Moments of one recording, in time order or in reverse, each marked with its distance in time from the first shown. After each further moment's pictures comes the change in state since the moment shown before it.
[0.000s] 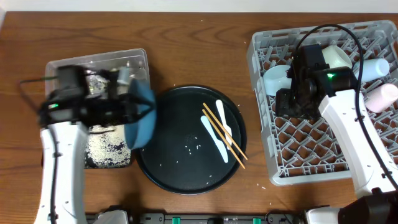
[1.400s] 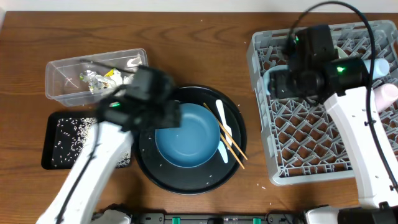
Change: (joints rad) left arm -0.394 -0.018 0.024 0.000 -0.669 -0.349; right arm 0.071 -0.002 0.222 0.060 -0.071 -0.164
